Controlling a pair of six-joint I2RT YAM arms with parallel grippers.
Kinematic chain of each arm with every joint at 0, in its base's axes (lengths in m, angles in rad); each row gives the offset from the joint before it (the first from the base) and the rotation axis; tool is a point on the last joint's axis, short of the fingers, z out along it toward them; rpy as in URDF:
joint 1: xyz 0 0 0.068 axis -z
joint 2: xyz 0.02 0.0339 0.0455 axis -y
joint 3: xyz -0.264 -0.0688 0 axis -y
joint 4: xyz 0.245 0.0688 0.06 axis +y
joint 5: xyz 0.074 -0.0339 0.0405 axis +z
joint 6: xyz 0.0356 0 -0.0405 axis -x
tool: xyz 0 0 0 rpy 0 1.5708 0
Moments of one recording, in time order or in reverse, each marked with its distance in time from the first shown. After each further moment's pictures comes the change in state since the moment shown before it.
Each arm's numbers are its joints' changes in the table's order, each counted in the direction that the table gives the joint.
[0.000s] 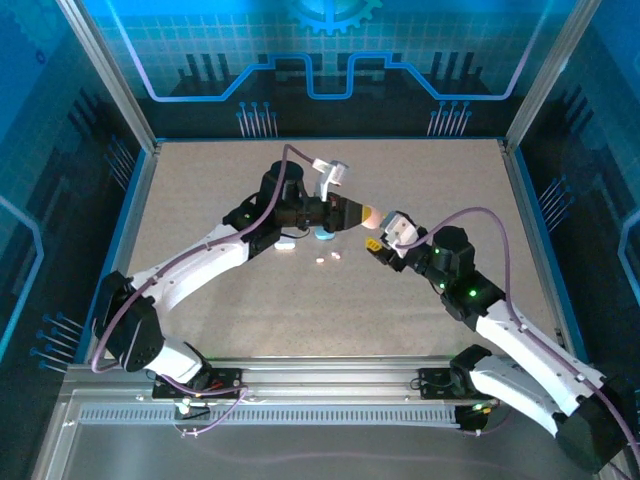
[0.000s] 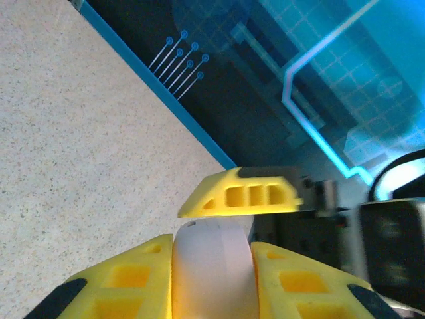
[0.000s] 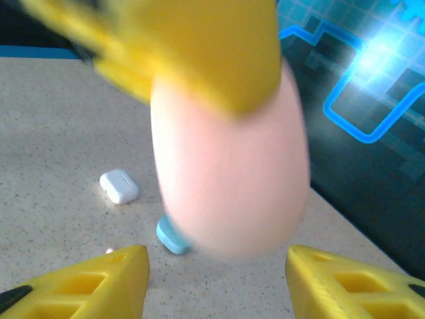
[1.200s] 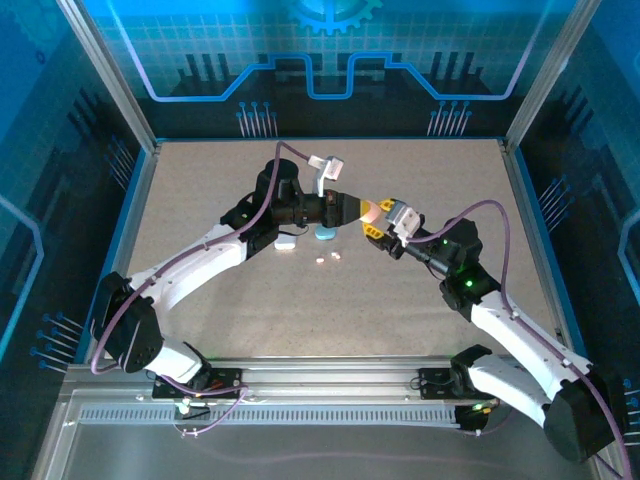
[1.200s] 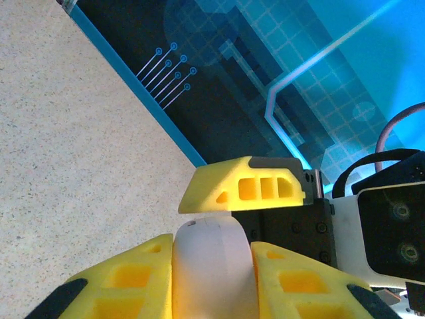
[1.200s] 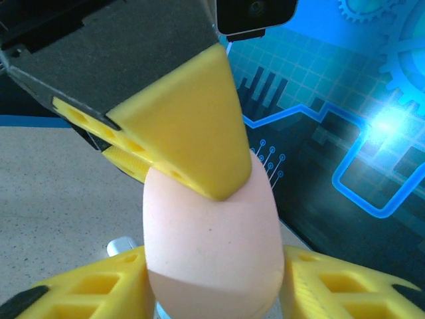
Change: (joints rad) left arm -0.010 0.004 -0.007 -0.046 -0.029 0.086; right arm 0.077 -0.085 0.018 -0.255 0.240 -0.032
